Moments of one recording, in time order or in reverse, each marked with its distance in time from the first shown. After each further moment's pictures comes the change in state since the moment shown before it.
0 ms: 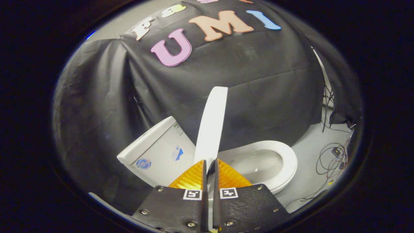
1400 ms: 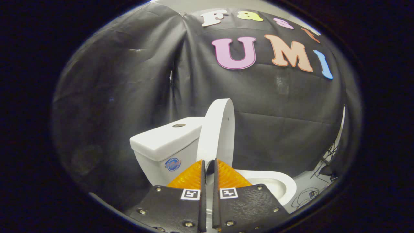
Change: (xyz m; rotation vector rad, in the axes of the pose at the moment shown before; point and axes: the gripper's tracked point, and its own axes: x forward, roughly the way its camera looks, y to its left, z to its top) arm 0.027 0.160 -0.023 -0.455 -0.101 0.039
